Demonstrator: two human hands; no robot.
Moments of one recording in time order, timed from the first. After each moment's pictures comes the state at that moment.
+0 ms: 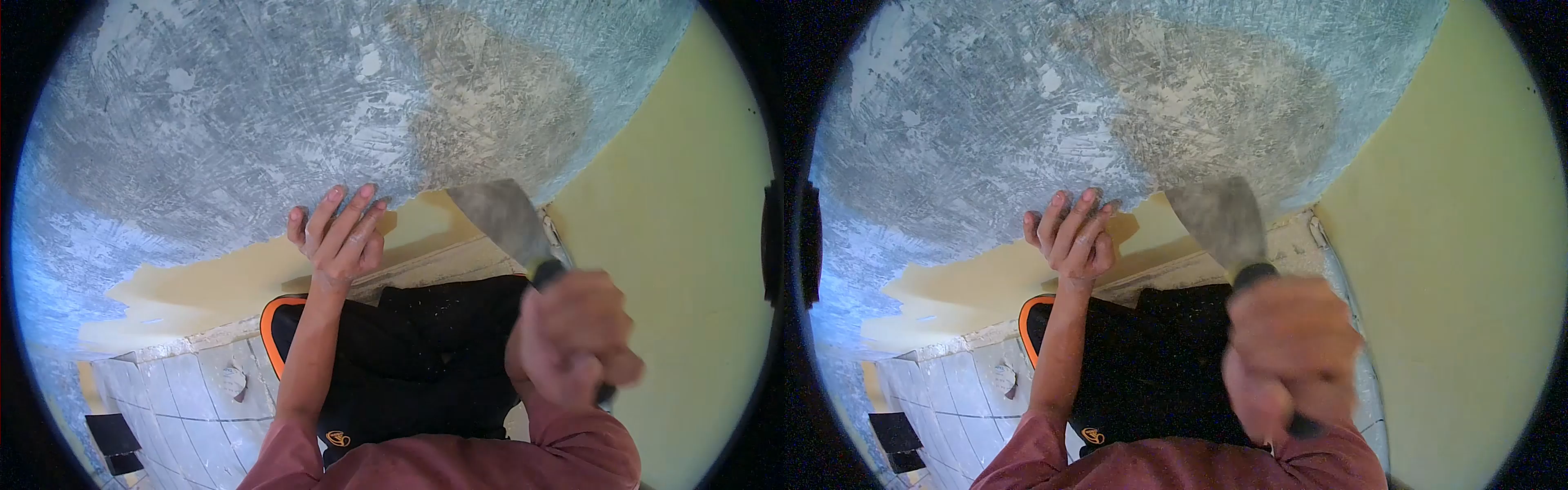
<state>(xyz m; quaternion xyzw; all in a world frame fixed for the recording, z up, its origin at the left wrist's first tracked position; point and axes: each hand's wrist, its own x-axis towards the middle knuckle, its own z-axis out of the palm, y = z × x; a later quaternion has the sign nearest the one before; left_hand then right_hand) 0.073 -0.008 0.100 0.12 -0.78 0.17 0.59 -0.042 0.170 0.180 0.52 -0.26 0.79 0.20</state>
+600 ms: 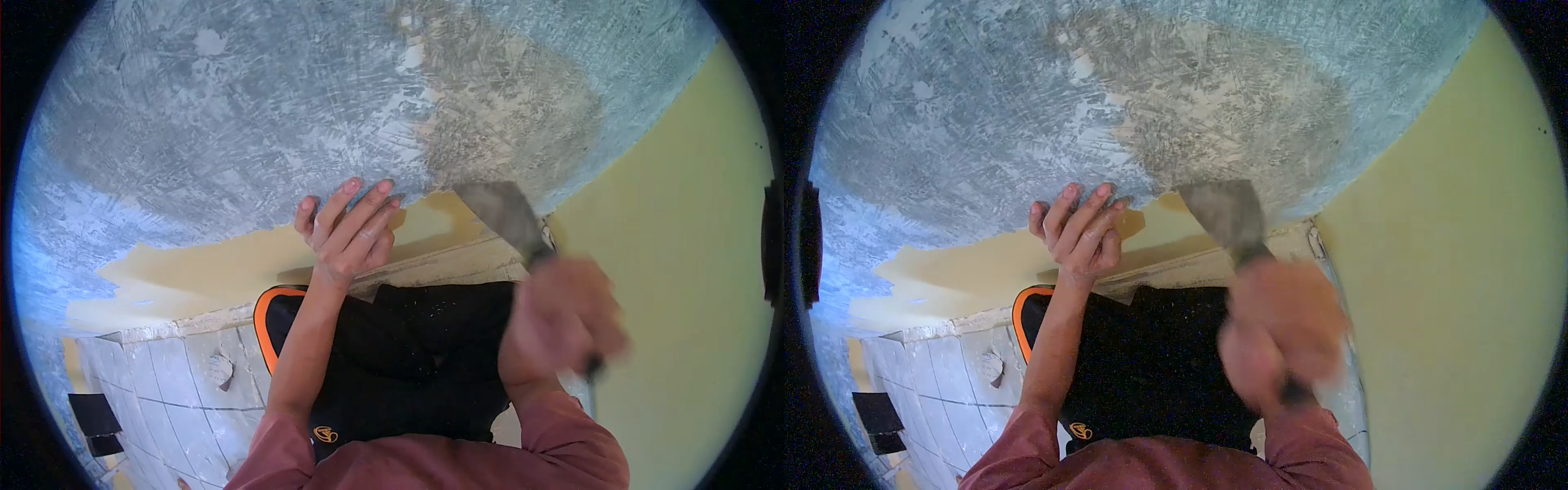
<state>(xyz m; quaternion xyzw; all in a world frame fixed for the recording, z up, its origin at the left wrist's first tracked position) 0.074 -0.005 0.103 0.13 -0.78 0.16 0.59 -0.040 0.173 0.180 0.47 -0.21 0.81 0.27</state>
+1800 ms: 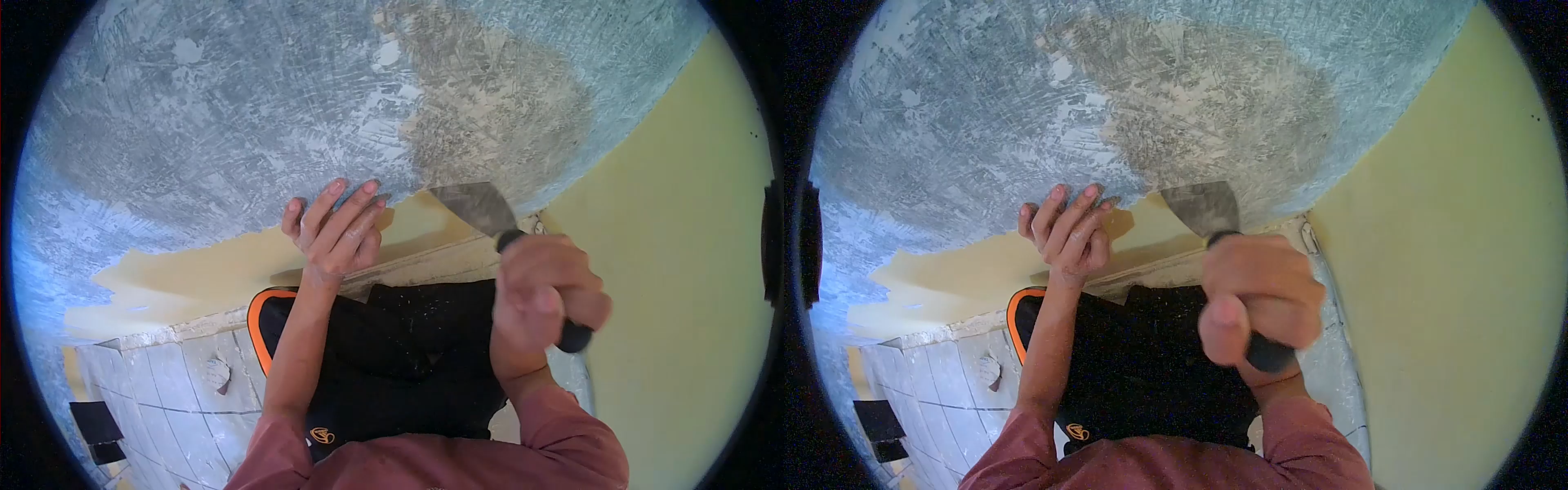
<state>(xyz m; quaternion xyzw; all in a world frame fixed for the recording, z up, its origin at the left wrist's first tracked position) 0.072 -0.006 0.101 0.13 -0.78 0.18 0.59 -0.046 0.151 0.181 0.53 -0.34 0.75 0.20</state>
